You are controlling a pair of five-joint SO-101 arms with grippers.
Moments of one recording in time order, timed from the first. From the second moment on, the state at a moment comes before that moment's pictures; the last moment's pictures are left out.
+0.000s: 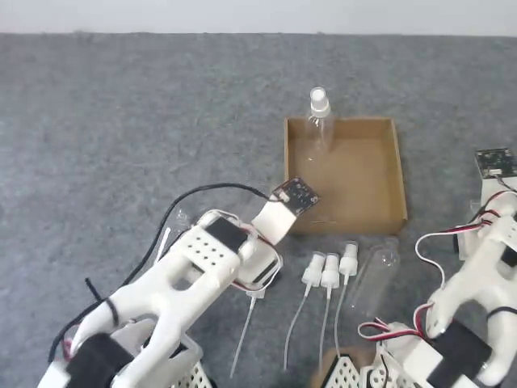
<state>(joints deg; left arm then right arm) 30.9 -22.5 54.8 61.4 -4.9 38.2 -14.1 38.1 55.1 41.9</state>
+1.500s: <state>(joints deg) 25.2 -24.7 52.9 68.5 -13.0 38.2 -14.1 38.1 55.1 41.9</state>
